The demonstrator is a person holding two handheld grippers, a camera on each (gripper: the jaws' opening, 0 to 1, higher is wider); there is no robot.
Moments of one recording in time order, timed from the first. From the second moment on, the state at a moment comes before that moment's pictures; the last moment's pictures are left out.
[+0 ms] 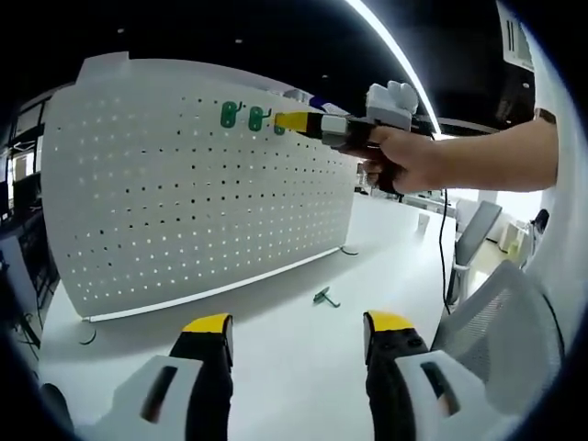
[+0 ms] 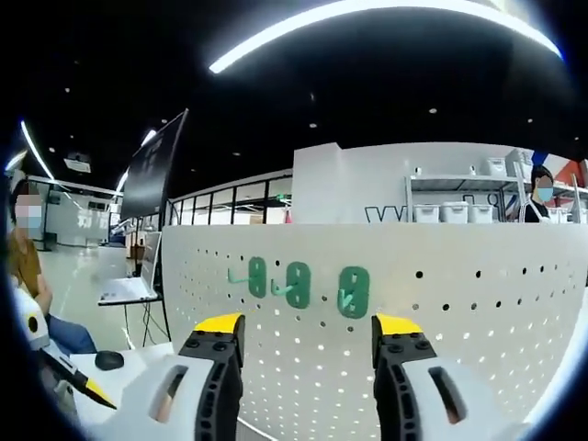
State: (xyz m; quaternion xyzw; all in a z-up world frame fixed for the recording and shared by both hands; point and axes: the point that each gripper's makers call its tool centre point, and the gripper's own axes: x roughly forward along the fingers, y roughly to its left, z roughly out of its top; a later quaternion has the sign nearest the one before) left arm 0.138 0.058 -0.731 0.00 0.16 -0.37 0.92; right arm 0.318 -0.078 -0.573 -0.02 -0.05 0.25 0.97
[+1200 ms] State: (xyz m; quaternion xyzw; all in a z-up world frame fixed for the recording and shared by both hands) left arm 0.138 0.057 -0.730 0.00 0.16 -0.37 0.92; right arm 0.262 -0.110 -0.622 -0.02 0.00 0.28 0.96
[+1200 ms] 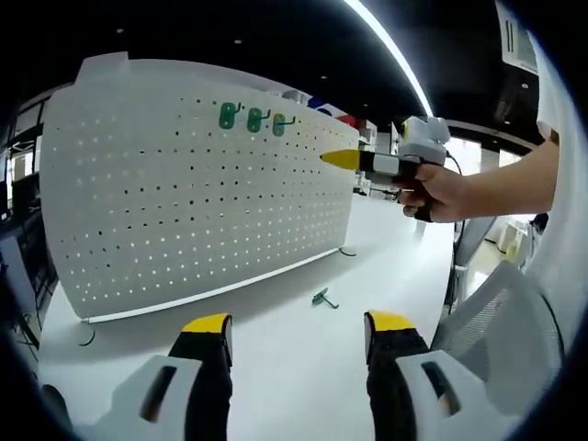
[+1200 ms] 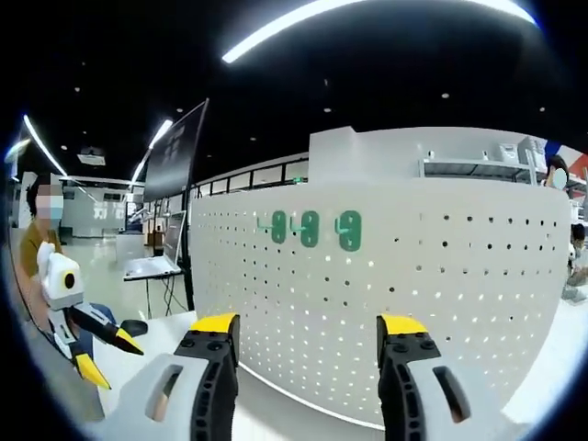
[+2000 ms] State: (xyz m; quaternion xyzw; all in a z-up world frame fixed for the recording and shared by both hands) left arm 0.140 0.063 -0.738 0.00 0.17 -0.36 0.92; right arm 0.218 -0.139 -0.680 -0.02 0.06 0.27 0.96
